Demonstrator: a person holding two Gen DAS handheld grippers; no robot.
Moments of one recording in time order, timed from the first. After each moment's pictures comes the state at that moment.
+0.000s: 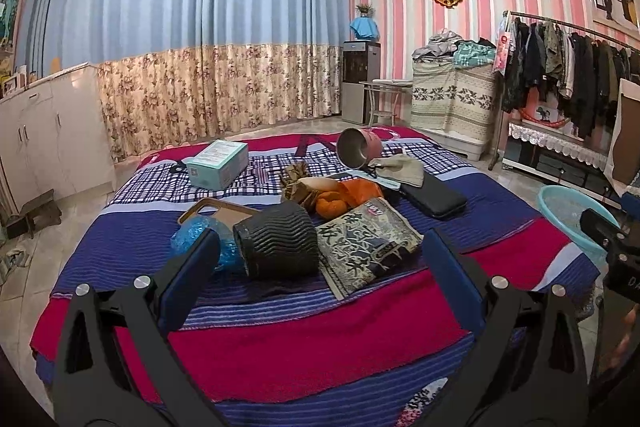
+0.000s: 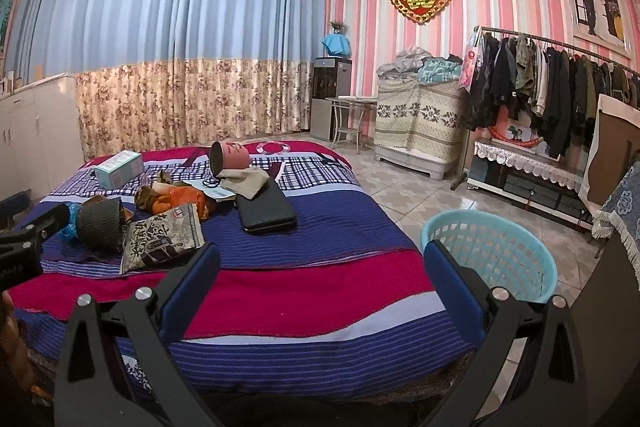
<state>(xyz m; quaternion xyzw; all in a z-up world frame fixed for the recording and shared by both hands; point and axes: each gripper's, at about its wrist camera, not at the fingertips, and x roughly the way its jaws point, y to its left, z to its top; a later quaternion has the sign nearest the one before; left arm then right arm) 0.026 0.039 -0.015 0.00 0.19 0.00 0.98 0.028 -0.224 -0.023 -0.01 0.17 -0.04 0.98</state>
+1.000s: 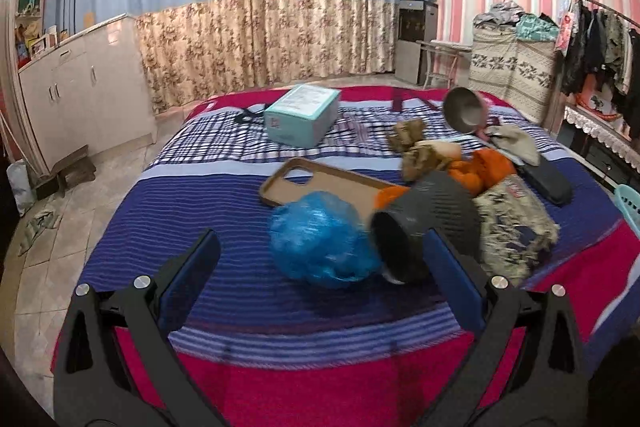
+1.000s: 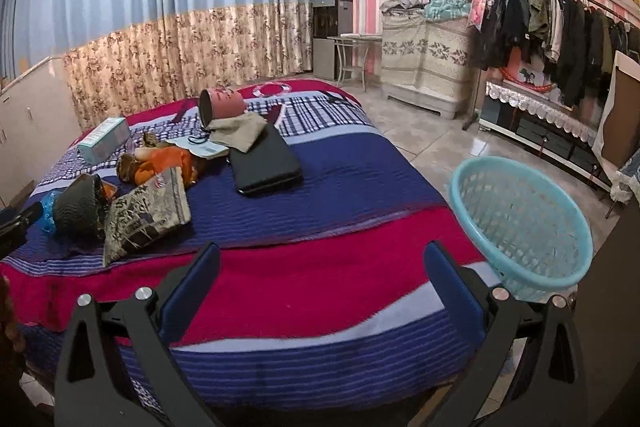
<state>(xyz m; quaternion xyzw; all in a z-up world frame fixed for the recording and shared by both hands) 0.103 0.145 -0.054 -0.02 0.28 0.09 0.95 0.094 -0.216 -0.032 0.02 0.29 -0.03 0.96</state>
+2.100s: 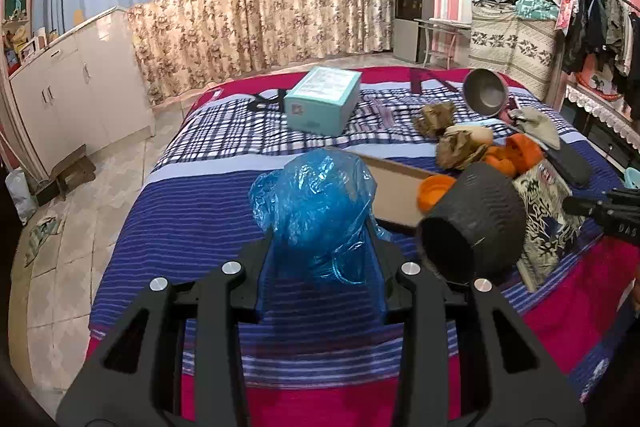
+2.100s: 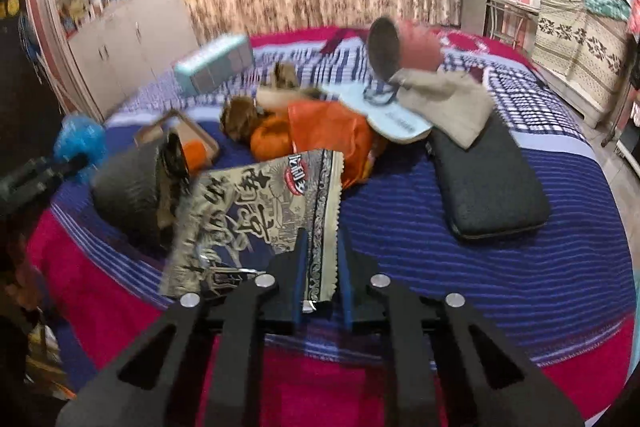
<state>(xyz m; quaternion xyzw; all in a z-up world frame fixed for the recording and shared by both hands) 0.117 0.175 -0.052 0.00 0.31 0.07 0.95 0.210 -0.108 -0.065 -0.02 0.38 0.23 0.90</state>
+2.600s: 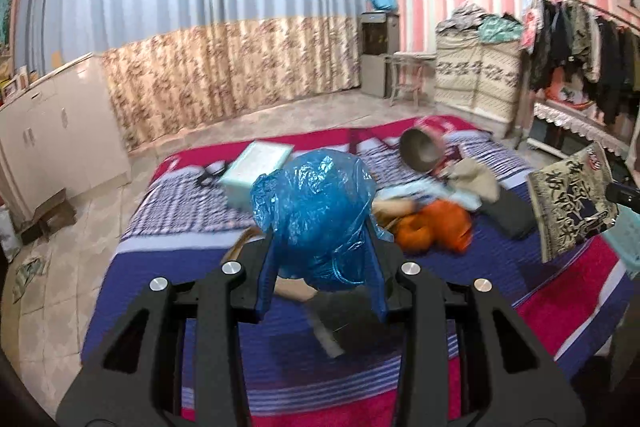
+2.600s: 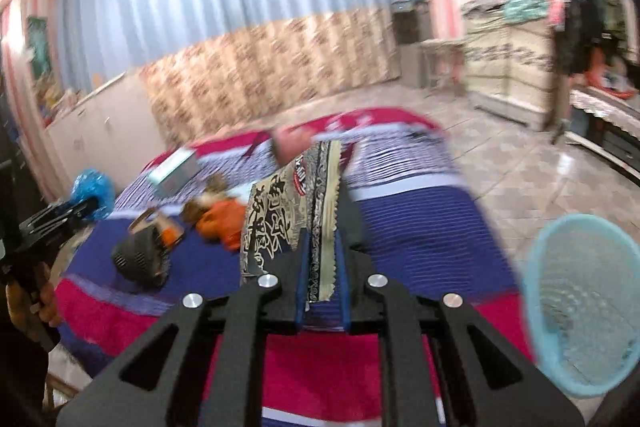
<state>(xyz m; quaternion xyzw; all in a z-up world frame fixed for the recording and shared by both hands) 0.121 0.102 0.010 0.02 0.25 0.02 0.97 0.154 -0.255 0.014 0.06 0.27 0.12 0.95</state>
